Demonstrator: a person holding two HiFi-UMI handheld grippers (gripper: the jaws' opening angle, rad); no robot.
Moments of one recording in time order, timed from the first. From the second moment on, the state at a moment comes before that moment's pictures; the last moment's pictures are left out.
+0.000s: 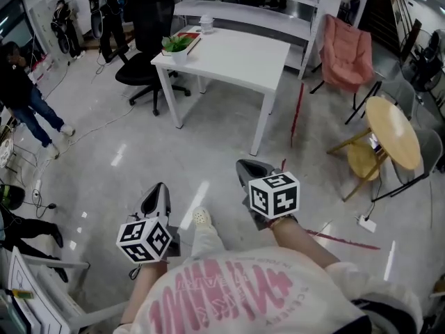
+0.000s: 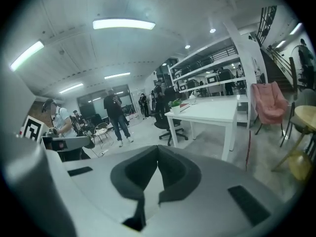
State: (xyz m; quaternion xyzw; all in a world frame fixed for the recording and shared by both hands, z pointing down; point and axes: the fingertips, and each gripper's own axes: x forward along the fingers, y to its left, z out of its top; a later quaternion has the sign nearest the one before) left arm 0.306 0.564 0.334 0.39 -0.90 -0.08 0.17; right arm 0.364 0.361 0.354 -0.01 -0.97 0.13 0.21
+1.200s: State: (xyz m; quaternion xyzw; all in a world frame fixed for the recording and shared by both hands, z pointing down) left arm 0.000 0.458 0.285 0.43 -0.89 -0.11 0.14; right arm 0.065 0.267 0.313 -0.01 -0.98 0.11 0.17
